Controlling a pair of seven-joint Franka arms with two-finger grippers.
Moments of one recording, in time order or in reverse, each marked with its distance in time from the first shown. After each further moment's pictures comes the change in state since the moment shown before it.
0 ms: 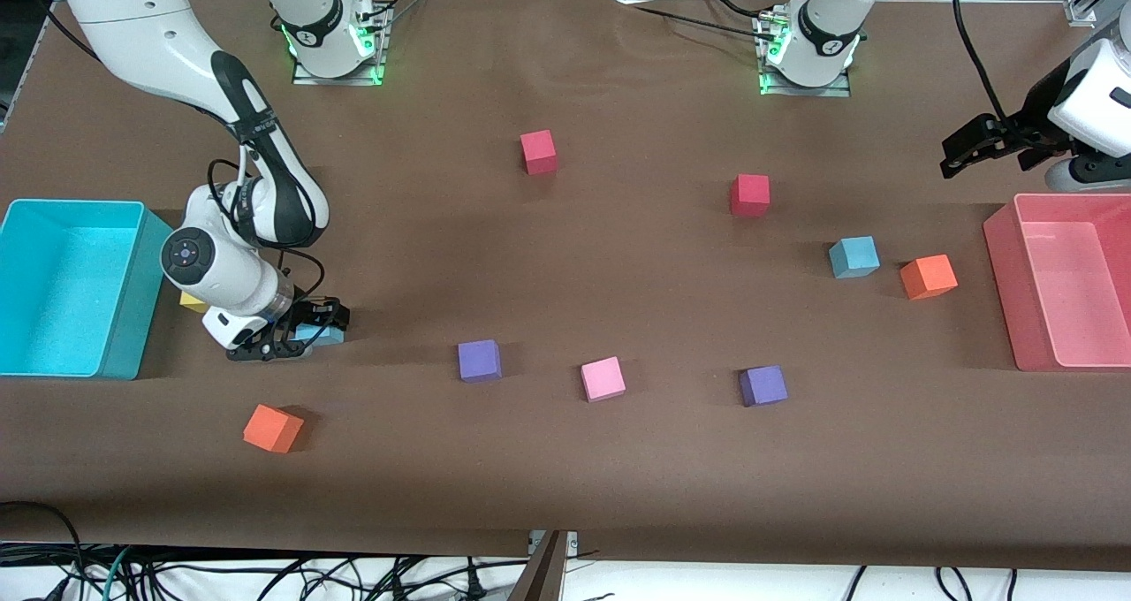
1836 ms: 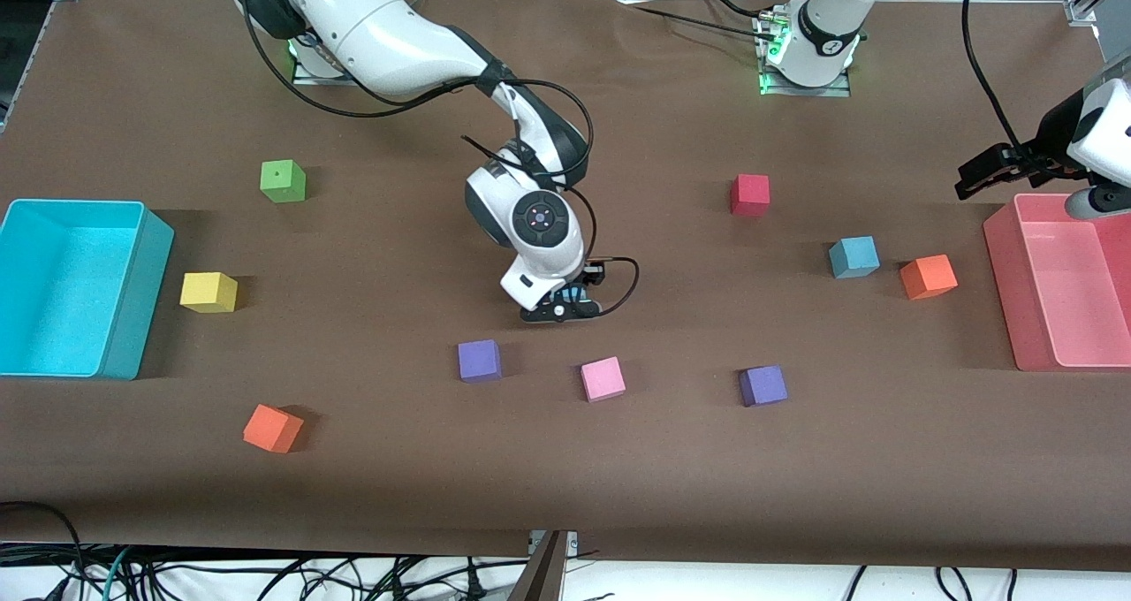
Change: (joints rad) left arm 0.048 0.009 0.024 -0.079 0.000 0.078 0.000; right arm 0.569 0.406 0.108 0.775 -0.056 -0.381 0.668
